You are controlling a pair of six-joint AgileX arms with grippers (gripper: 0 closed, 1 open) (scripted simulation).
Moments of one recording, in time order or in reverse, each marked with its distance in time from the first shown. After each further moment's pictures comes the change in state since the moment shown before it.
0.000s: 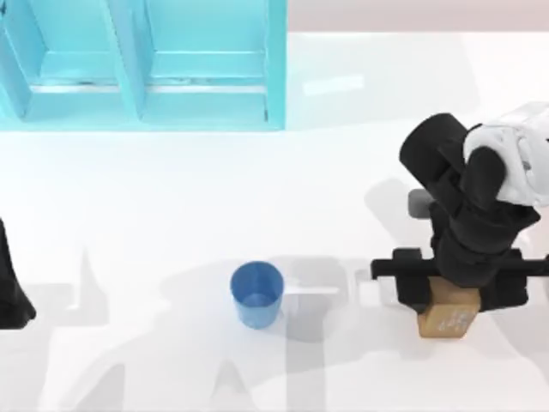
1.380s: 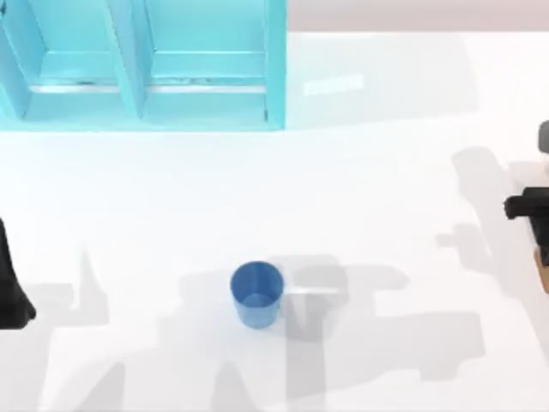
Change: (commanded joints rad) left arm 0.000 0.000 0.000 0.000 0.000 0.000; right arm -0.315 -0.253 0.121 -0.379 0.000 -0.318
